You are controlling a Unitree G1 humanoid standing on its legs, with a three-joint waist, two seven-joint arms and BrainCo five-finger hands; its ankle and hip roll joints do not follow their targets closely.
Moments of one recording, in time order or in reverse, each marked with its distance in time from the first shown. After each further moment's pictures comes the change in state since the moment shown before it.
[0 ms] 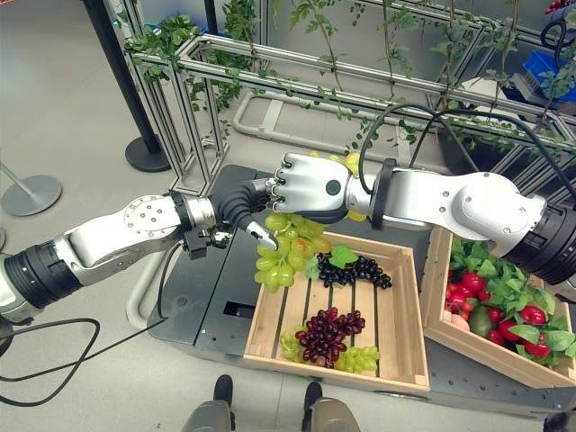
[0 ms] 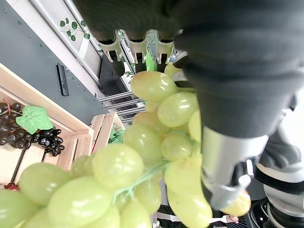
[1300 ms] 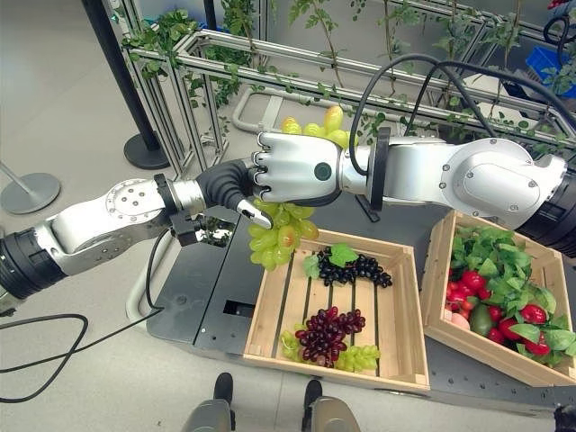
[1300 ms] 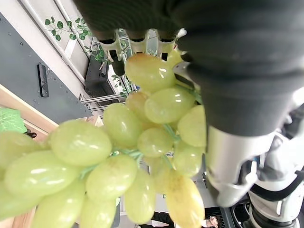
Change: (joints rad) left arm -0.081 0.051 -0.042 -0.007 -0.144 -0.075 0.004; right arm -0.239 -0.017 0.142 0.013 -0.148 0.011 -0.164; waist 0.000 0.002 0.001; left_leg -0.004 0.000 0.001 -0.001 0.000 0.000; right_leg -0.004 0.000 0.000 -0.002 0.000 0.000
